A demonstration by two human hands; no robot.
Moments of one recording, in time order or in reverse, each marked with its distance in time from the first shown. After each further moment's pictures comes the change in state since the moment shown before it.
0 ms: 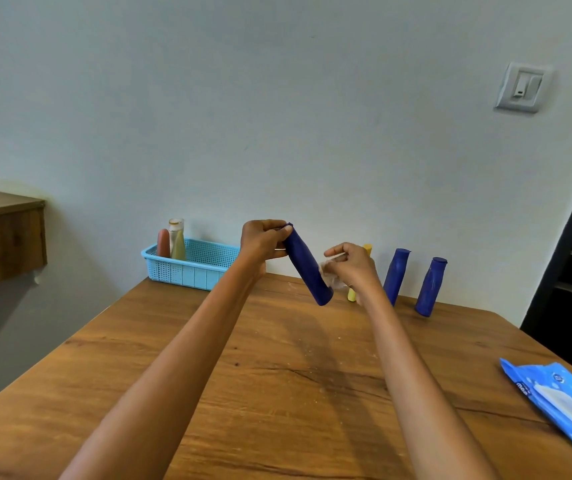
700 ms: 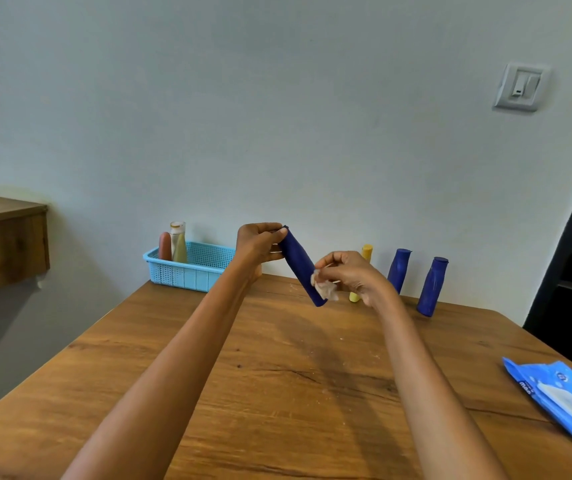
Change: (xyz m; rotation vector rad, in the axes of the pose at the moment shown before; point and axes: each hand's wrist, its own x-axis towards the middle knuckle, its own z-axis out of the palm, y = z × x) left_hand -0.001 0.000 -0.008 -0.045 -0.014 -0.008; right_hand 0.002 0.000 -0.006 0.095 -0.326 0.063
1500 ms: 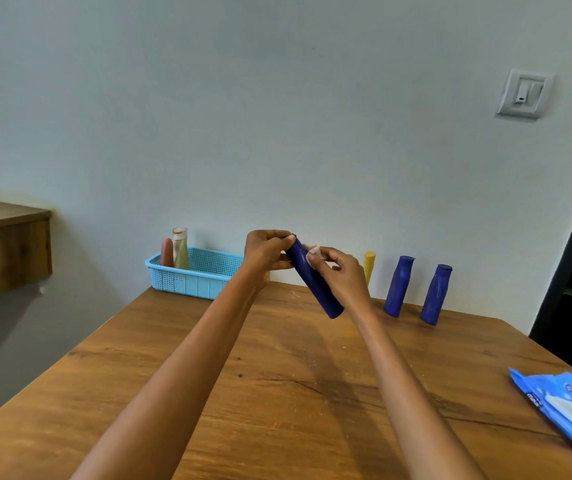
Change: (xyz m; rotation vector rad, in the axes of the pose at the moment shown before) left_hand -0.002 0.002 0.008 0.018 -0.022 -0.010; right_hand 0.014 0.019 0.025 -0.107 0.299 -0.436
